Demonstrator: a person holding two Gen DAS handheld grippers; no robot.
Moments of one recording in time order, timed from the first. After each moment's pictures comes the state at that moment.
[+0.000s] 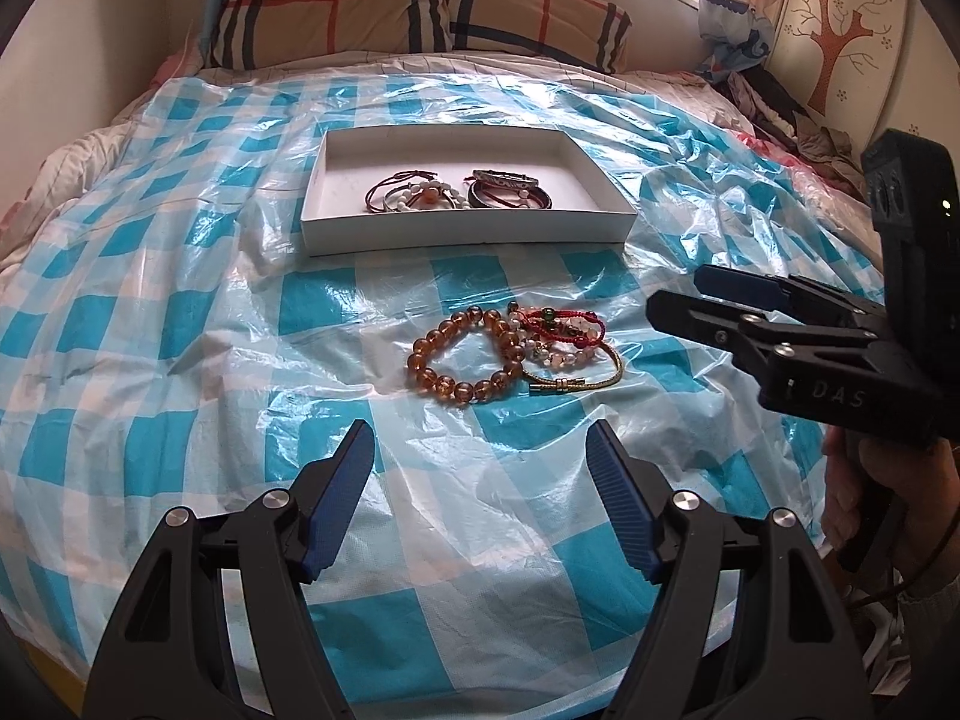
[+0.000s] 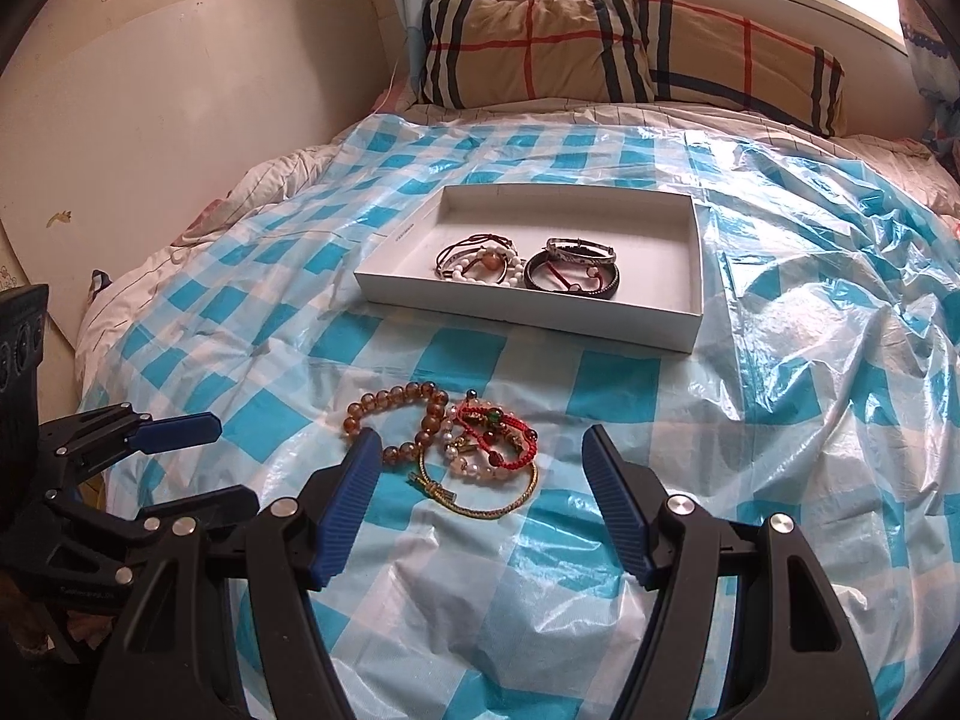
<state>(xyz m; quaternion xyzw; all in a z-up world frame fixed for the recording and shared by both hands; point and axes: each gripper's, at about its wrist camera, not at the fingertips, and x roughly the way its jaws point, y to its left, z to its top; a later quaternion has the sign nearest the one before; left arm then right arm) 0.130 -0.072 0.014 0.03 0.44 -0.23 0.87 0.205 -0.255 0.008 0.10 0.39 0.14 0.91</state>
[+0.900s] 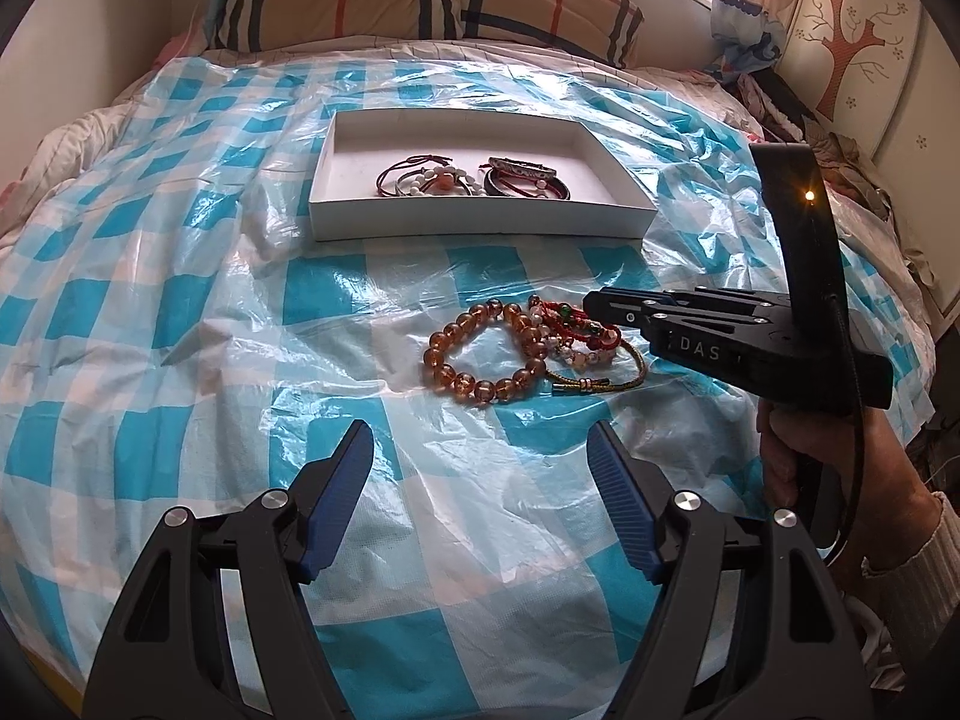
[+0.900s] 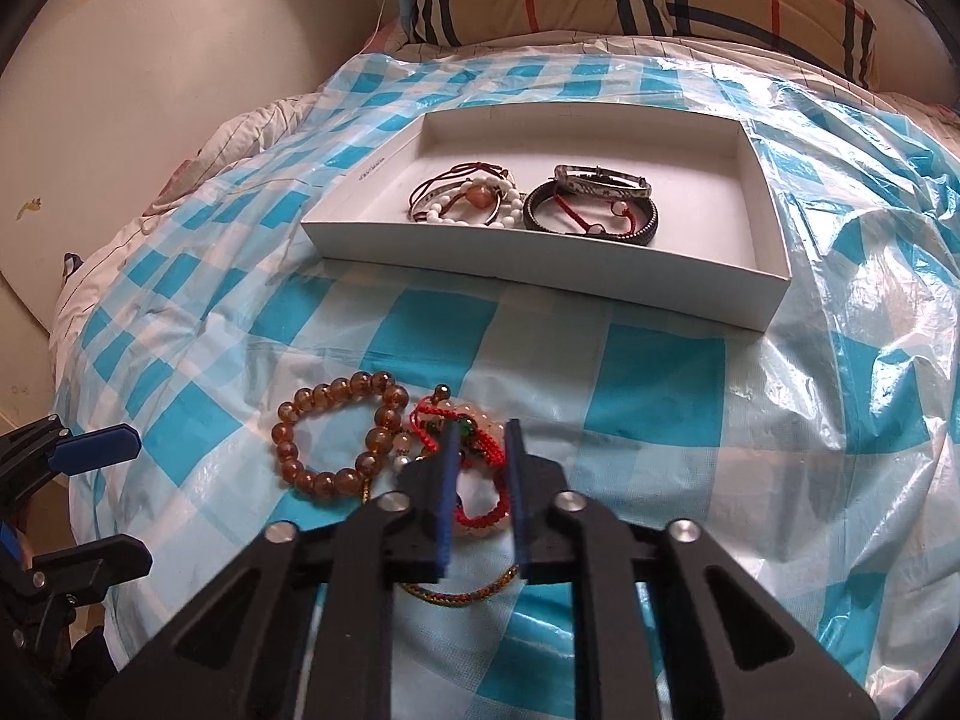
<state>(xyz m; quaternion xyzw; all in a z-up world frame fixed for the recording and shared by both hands) 0.144 -0.065 0.002 0.02 0.46 -0.22 0.86 0.261 -0.247 -0.043 0.11 0.44 0.15 0.88</state>
